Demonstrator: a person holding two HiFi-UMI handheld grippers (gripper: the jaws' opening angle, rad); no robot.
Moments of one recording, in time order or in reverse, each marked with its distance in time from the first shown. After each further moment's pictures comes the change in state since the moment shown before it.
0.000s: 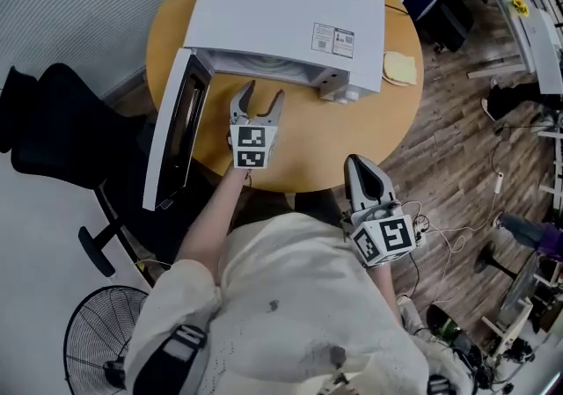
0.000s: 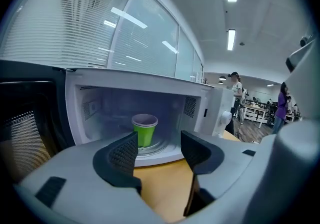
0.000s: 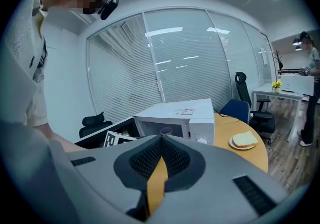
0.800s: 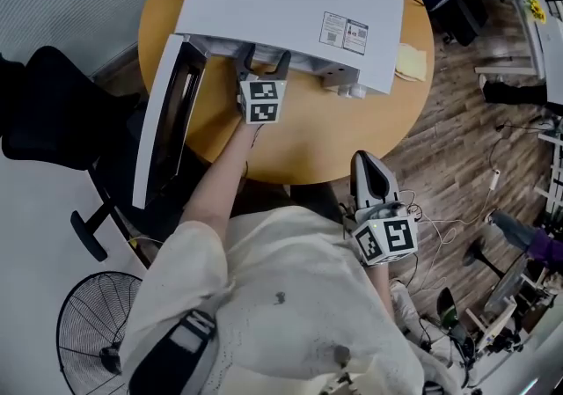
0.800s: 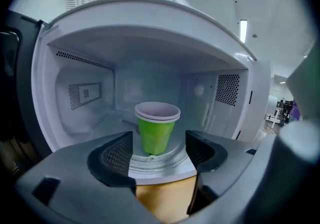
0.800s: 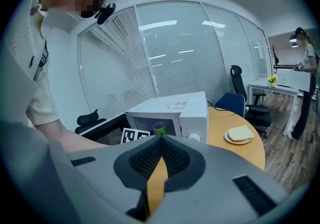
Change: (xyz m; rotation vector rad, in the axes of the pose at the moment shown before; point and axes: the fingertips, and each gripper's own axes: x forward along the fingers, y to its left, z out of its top) left arm 0.101 0.039 -0.025 -0.024 0.048 0.123; right arm 0.024 -0.034 -0.013 0.045 0.067 -0.034
